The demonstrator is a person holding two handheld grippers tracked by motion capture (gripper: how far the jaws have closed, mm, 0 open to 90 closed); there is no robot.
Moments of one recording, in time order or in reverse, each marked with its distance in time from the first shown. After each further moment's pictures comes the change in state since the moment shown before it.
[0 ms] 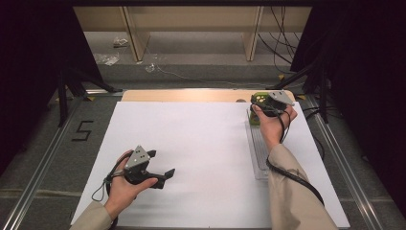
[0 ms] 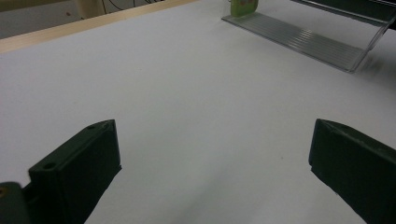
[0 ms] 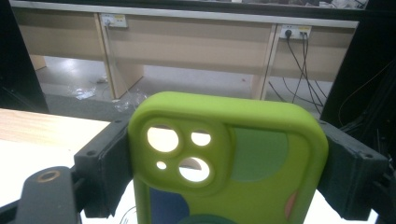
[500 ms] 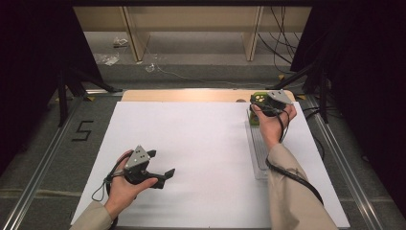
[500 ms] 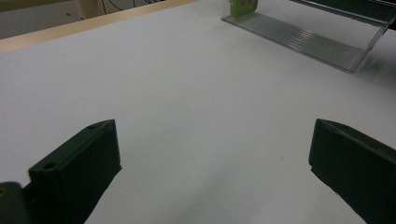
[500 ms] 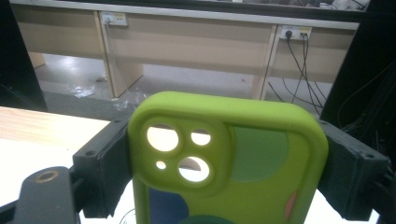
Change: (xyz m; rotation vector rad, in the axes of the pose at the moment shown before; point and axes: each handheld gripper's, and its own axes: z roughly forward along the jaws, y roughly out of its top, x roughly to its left) left arm 0.000 0.000 0.000 0.000 -0.001 0.001; right arm 0.001 0.000 0.003 0.003 -0.003 -0.010
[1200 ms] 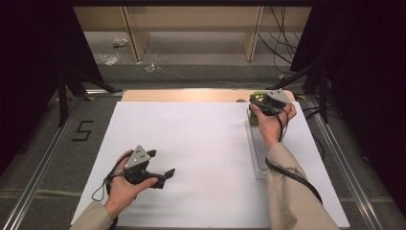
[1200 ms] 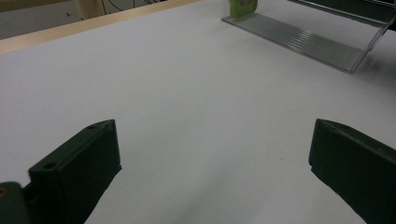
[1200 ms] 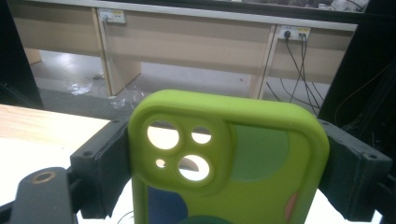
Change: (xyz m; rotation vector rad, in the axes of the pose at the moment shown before) left arm 0.000 0.000 0.000 -0.001 -0.001 -0.001; right arm 0.001 0.000 0.003 0.005 -0.005 -0.018
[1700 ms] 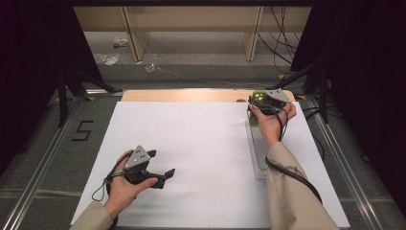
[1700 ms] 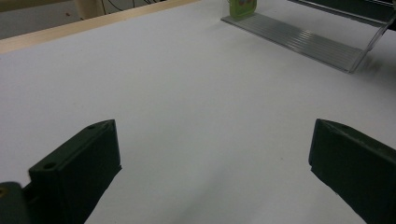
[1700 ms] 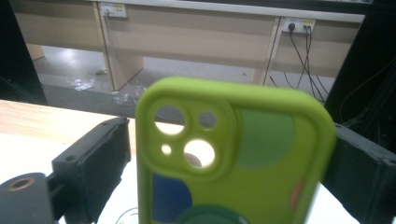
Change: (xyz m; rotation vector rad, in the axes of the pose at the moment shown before) left arm 0.000 0.000 0.000 -0.001 -0.001 -0.001; right arm -0.001 -0.002 0.005 0.029 0.010 0.012
